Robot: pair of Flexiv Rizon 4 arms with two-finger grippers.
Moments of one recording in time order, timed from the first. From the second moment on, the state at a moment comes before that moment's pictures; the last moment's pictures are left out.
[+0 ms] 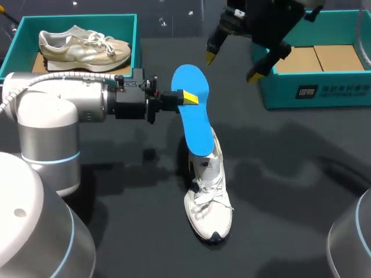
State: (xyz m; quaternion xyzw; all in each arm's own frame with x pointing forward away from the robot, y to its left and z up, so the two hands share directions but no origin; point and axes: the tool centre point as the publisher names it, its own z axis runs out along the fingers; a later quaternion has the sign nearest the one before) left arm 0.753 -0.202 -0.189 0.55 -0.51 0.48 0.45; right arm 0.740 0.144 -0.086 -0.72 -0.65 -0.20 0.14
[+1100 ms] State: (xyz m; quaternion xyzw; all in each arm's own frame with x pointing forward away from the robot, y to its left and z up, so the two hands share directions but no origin) left arm 0.753 -0.202 -0.189 0.55 -0.51 0.48 0.45; right arm 0.743 0.123 -0.143 -0.64 -0.58 -0.39 0.33
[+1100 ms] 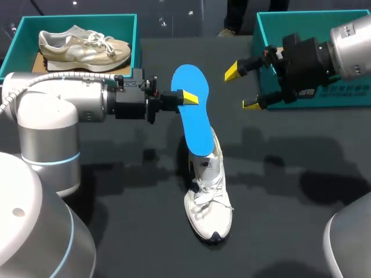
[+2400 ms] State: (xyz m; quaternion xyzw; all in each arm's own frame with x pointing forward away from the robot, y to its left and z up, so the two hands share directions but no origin) left arm 0.764 -0.188 -0.146 0.41 -0.60 0.59 0.34; right arm 0.741 0.126 -0.160 -0.55 -0.52 -0.49 0.44
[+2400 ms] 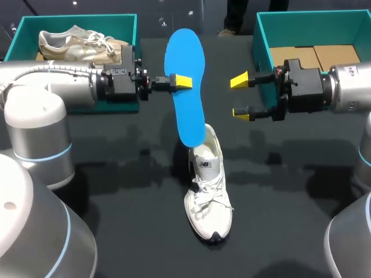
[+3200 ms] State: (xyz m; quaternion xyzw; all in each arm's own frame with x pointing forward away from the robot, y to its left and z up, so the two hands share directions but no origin) left arm 0.764 -0.178 -0.117 0.19 -0.71 0.67 0.07; right arm 0.742 0.127 -0.165 -0.54 -0.52 -0.49 0.45
